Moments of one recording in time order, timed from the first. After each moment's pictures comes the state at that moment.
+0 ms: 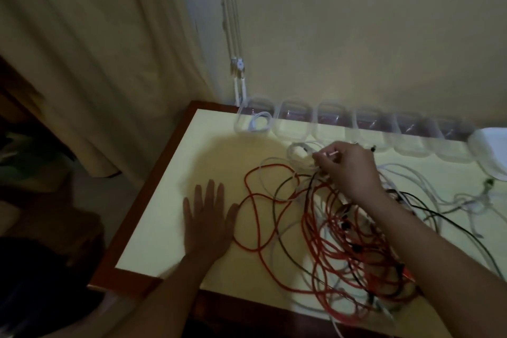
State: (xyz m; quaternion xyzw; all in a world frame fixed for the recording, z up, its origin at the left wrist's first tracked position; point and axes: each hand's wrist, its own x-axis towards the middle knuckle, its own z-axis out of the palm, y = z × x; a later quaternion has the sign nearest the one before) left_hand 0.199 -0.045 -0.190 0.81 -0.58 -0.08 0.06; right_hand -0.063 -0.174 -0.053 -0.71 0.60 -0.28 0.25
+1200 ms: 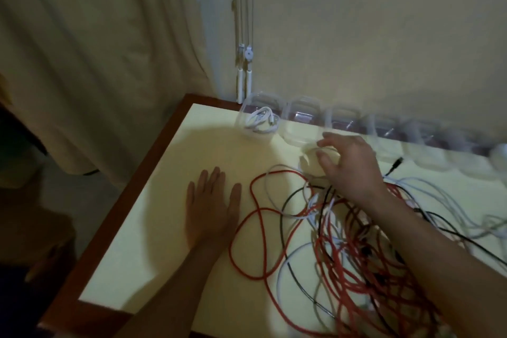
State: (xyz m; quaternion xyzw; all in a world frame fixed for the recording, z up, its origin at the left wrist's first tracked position) left_hand 0.208 -0.112 -0.198 0.82 -0.53 -0.07 0.19; right_hand -0.028 -0.233 -0.101 -0.81 0.53 -0.25 0.08
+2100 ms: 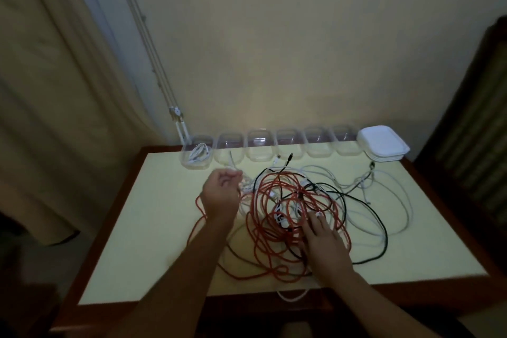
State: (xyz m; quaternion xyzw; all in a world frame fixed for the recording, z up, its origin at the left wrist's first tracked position) left_hand 0.036 -0.078 -0.039 0.64 -0.37 -0.32 0.59; right_hand -0.190 -0.033 -0.159 -0.76 0.64 -0.02 0.08
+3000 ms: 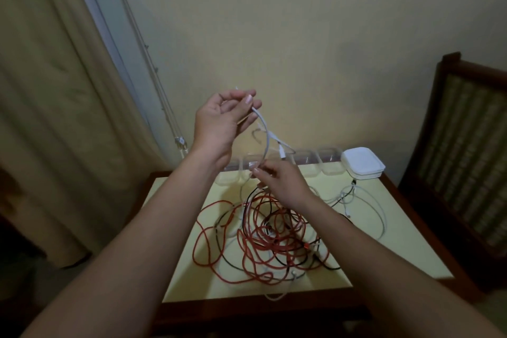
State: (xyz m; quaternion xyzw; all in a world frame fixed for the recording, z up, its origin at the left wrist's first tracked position) left_hand -0.022 -0.034 0.205 0.35 -0.44 -0.48 0.67; right_hand -0.152 -0.056 0.071 -0.69 0.47 -0.42 0.35
